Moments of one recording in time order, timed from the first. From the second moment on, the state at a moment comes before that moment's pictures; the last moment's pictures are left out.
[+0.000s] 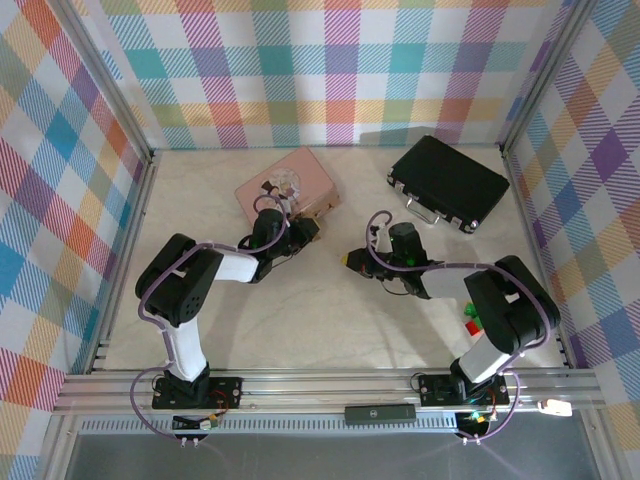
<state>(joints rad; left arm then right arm) -0.49 1.87 0.81 0.69 0.29 -1.13 0.49 1.62 0.60 0.46 -0.61 0.89</state>
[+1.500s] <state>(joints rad) -0.51 1.88 0.78 0.88 0.30 -1.30 0.57 1.76 0.65 0.79 -0.48 1.05</state>
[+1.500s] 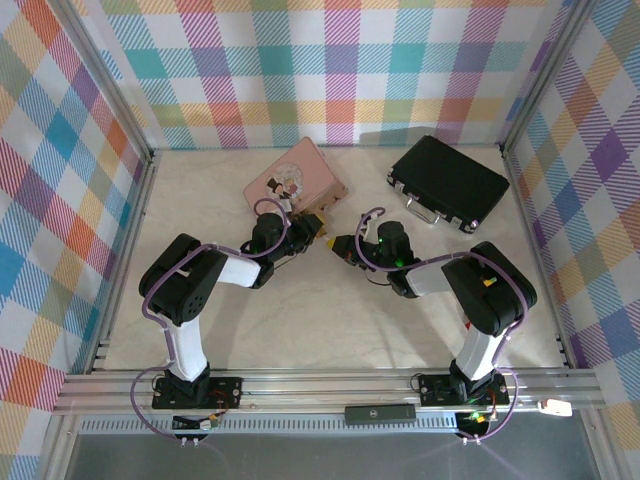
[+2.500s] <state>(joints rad) -0.51 1.89 0.74 0.97 0.22 -1.32 0.53 1.90 0.71 0.98 -0.63 1.34</state>
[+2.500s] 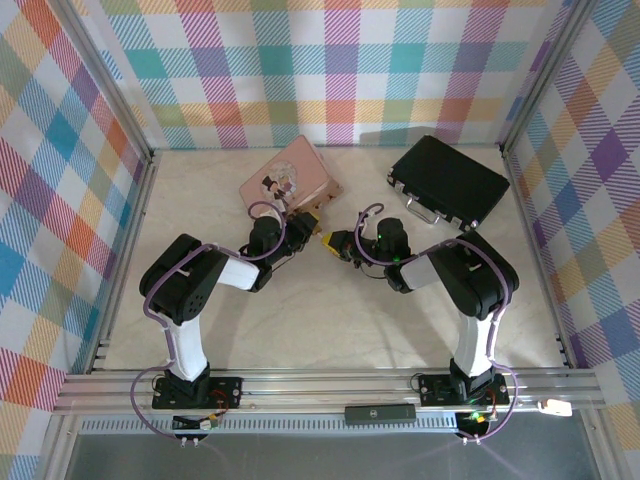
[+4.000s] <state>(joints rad) -0.55 1.94 0.71 1.16 0.10 -1.39 0.49 1.86 0.85 0.67 -0.76 1.33</state>
